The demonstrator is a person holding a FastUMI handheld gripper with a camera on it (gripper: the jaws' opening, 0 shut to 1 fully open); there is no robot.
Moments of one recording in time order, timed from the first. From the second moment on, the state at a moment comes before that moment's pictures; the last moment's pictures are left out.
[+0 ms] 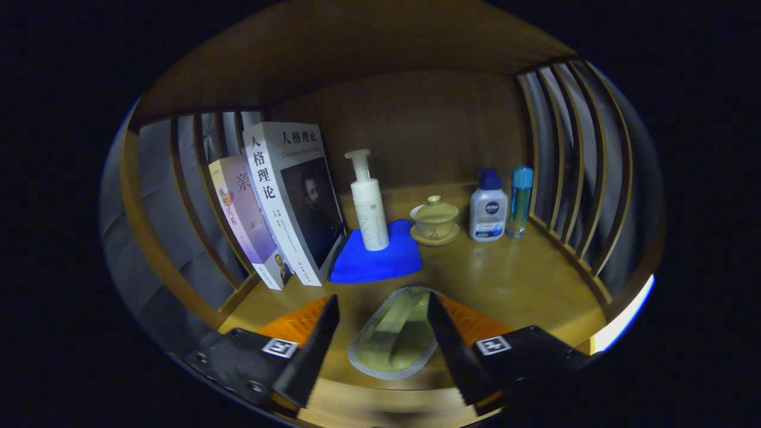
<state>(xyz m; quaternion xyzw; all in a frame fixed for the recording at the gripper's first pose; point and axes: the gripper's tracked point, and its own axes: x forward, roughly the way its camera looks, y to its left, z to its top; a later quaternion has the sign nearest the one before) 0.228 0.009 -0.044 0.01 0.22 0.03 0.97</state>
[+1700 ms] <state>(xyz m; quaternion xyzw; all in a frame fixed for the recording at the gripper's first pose) -0.050 0.010 -0.109 -0.06 0.03 0.02 1.00</state>
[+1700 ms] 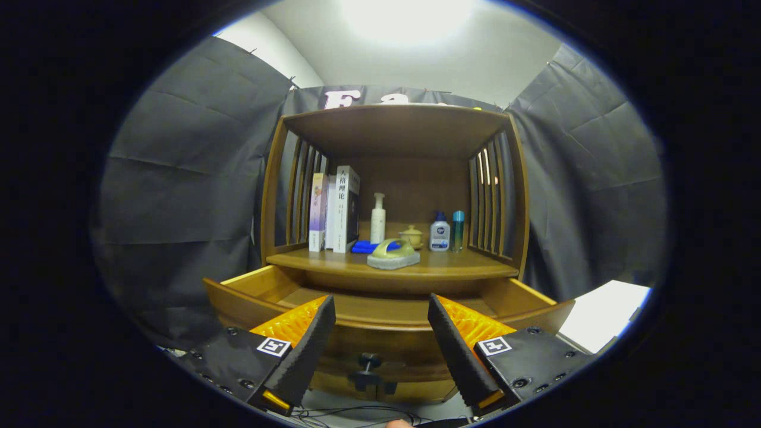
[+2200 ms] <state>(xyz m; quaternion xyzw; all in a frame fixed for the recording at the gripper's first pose) -0.045 0.015 -0.177 -0.05 0.08 0.03 1.00</state>
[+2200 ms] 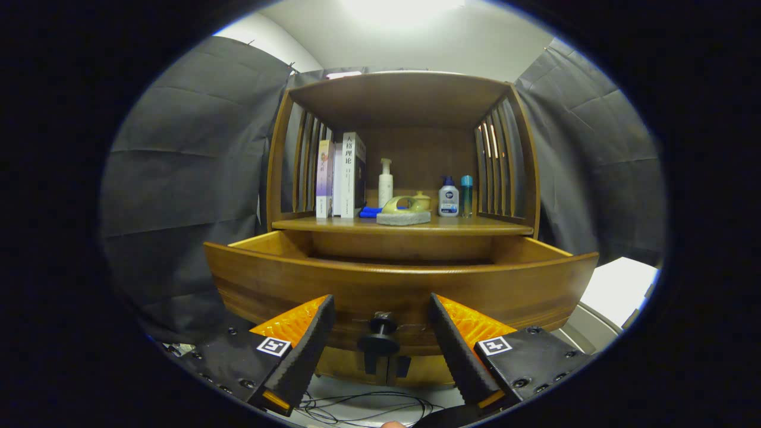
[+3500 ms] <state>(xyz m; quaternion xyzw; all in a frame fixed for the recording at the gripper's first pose) 0.065 0.010 -0.179 -0.07 0.07 -0.04 0.99</state>
